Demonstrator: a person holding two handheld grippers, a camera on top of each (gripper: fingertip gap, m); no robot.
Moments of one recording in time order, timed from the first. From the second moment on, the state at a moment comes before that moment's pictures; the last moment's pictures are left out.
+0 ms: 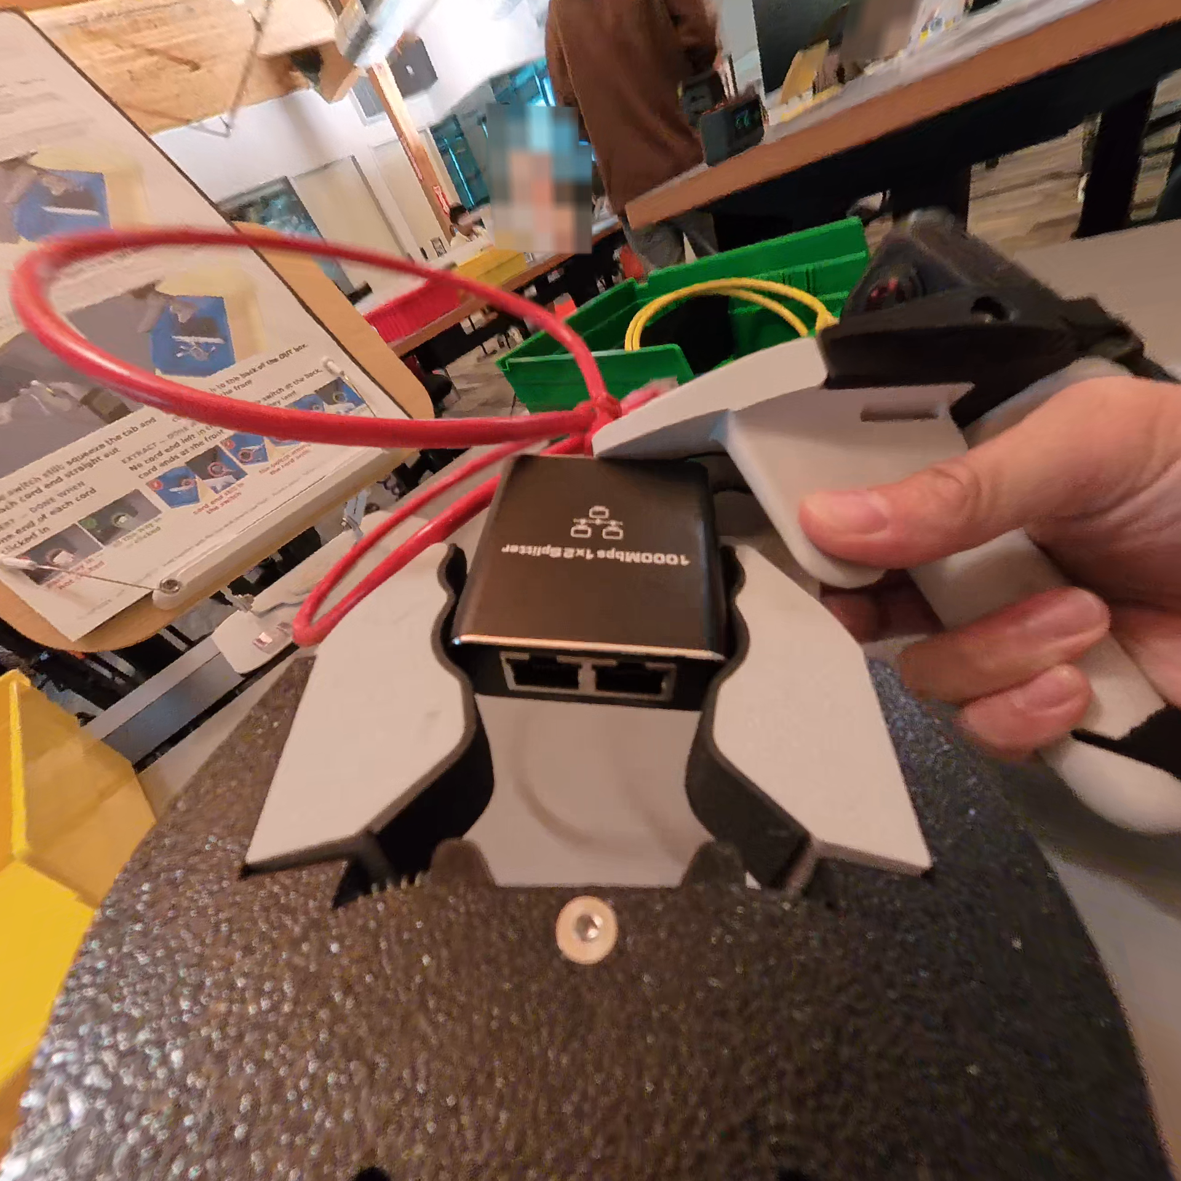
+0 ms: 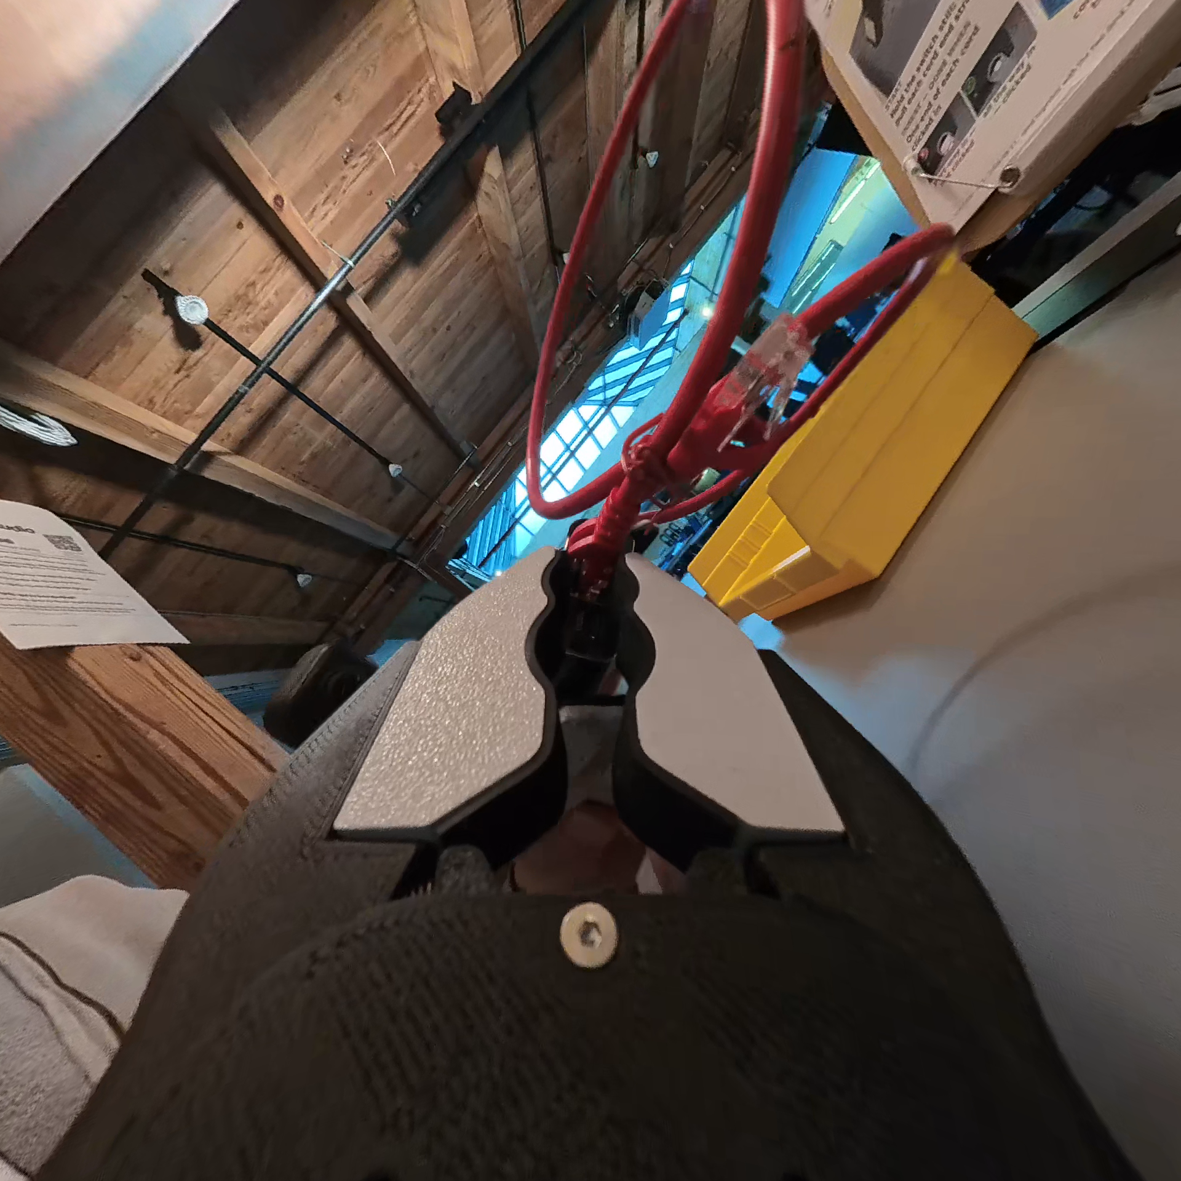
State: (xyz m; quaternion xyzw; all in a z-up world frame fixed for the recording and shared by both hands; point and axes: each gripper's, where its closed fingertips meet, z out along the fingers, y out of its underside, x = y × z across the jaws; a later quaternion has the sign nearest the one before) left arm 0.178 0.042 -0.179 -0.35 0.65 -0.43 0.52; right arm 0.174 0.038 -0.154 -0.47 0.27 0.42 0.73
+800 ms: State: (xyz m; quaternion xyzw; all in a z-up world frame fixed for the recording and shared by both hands) left arm 0.171 0.038 -0.163 -0.31 0.62 -0.46 0.55; right arm 0.171 0.037 -0.140 -0.45 0.26 0.43 0.74
